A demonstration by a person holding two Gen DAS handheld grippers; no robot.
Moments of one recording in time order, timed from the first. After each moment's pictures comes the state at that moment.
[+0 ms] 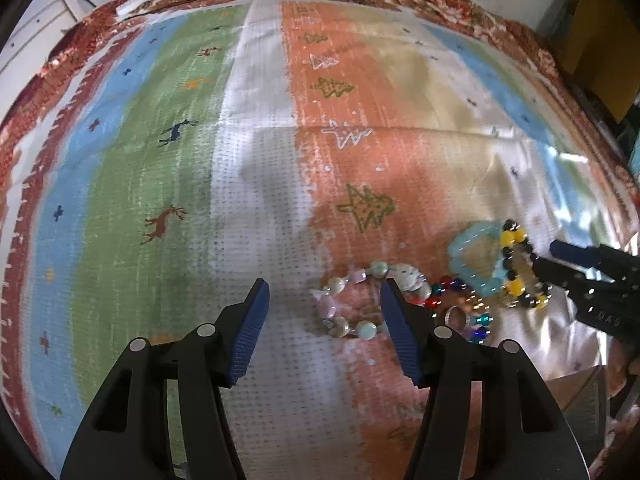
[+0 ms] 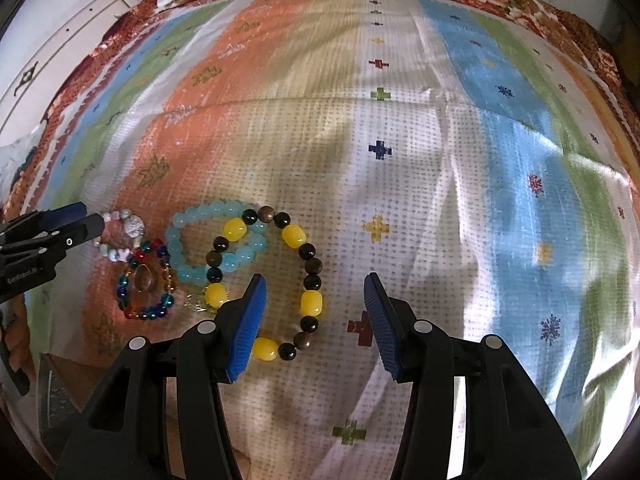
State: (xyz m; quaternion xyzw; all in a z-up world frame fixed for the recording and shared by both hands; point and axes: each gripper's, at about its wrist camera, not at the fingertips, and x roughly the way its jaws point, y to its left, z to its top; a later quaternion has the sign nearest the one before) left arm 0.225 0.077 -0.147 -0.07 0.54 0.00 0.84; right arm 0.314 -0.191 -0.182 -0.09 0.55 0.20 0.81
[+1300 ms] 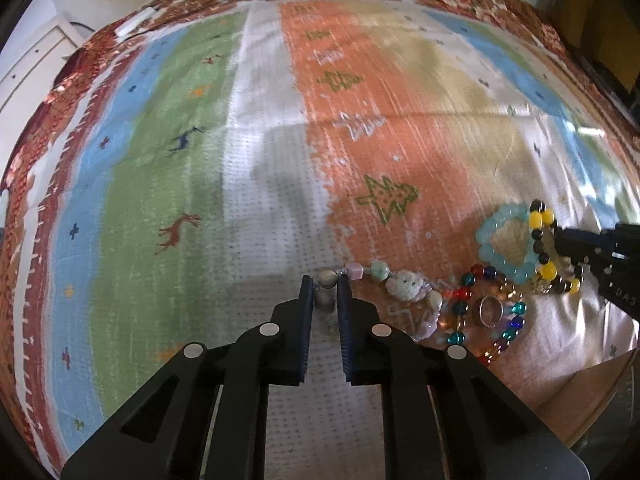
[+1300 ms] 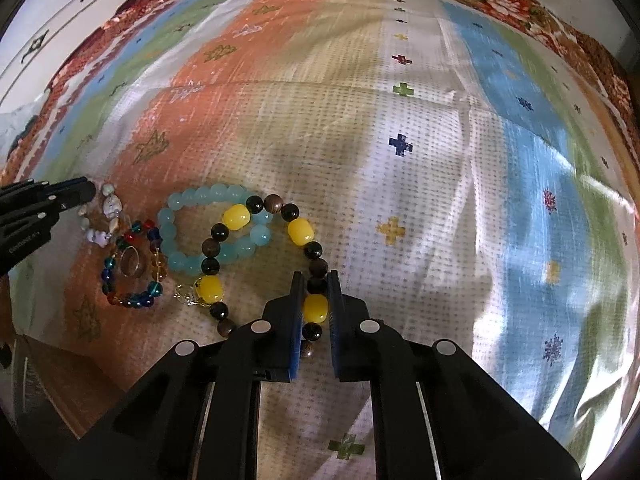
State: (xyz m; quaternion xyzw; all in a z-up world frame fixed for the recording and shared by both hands) left arm 0.225 0.077 -0.150 -0.02 0.53 0.02 0.84; right arm 0.313 -0.181 -0.191 -0.13 0.54 0.22 0.80
